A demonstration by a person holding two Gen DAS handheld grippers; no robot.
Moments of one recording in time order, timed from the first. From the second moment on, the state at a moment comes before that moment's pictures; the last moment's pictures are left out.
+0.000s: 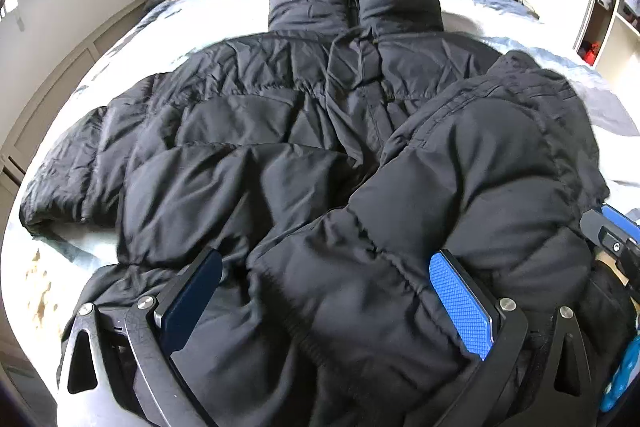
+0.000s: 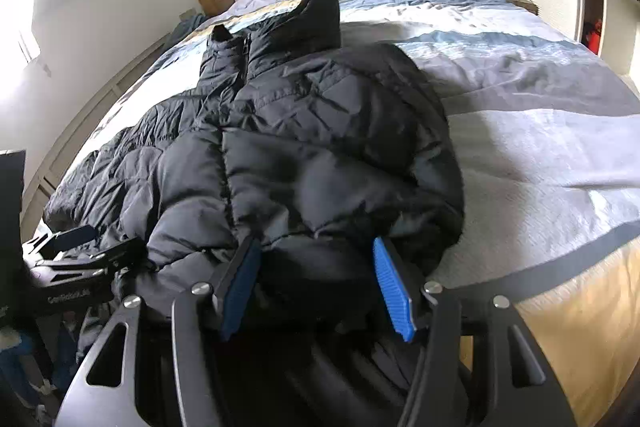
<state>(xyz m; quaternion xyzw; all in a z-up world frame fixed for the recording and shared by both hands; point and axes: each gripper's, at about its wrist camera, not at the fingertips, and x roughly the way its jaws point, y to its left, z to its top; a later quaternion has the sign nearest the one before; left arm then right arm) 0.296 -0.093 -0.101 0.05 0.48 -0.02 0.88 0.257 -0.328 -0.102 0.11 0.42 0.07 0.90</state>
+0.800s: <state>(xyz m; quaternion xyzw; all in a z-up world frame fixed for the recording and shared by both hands) 0.145 -0.064 0.002 0.01 0.41 -0.09 0.91 0.099 -0.310 -0.007 0.12 0.34 0.04 0.93</state>
